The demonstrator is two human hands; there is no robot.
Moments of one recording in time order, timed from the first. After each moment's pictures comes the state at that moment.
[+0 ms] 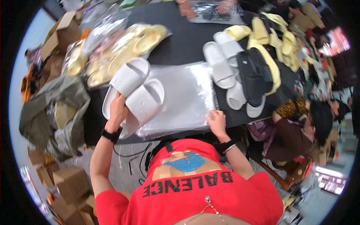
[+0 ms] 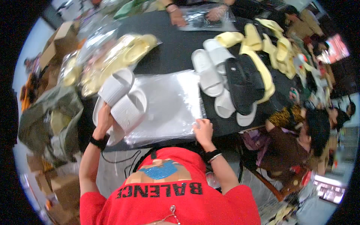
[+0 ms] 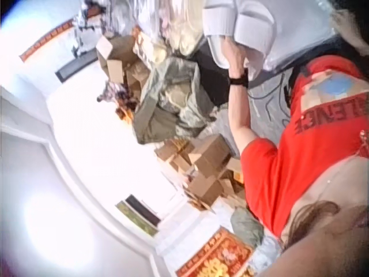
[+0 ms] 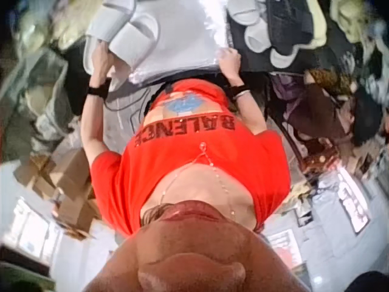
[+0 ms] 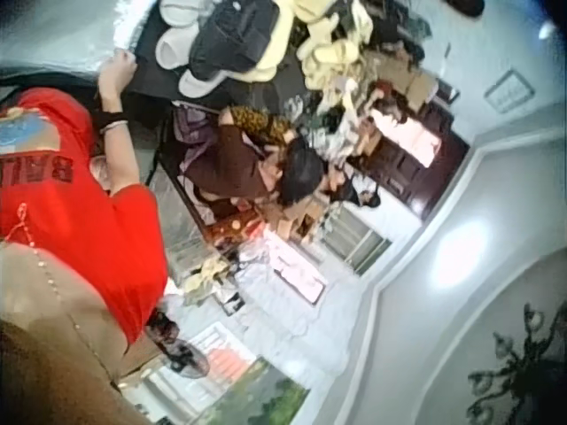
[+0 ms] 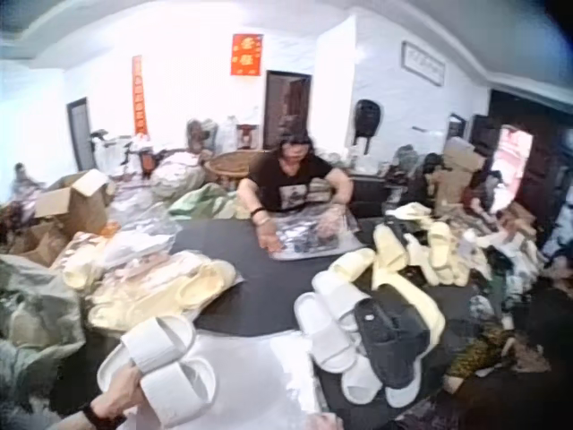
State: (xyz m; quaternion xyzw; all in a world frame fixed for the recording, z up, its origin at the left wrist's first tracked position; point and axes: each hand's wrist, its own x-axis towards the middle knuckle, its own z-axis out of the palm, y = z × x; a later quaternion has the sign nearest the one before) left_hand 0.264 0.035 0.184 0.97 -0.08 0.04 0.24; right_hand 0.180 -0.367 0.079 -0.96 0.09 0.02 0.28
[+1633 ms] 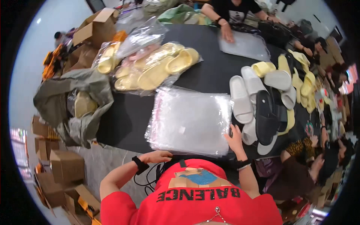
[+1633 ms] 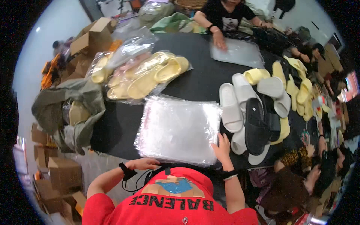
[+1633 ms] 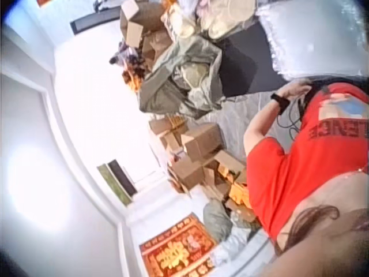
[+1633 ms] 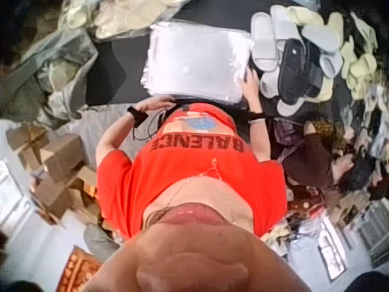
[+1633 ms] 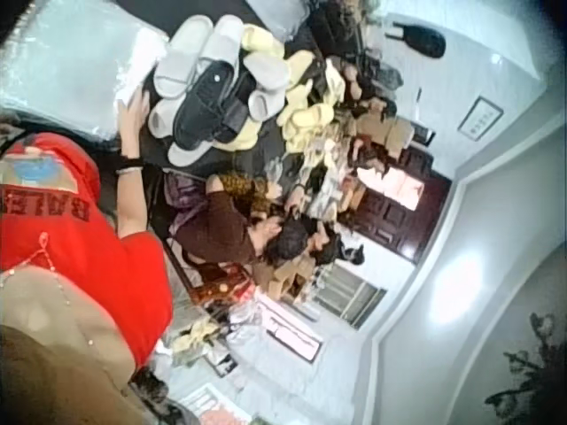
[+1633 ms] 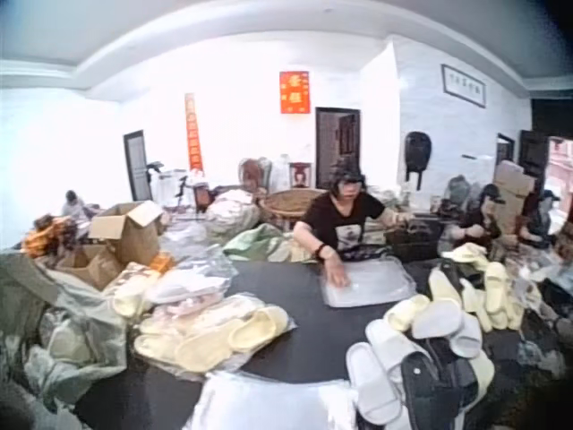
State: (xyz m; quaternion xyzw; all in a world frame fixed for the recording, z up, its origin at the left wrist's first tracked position) left_hand 0.145 0.005 0.095 0.75 -0.12 -0.46 0.45; right_hand 0.254 -0.390 0.095 -0.94 0.00 0.07 0.34
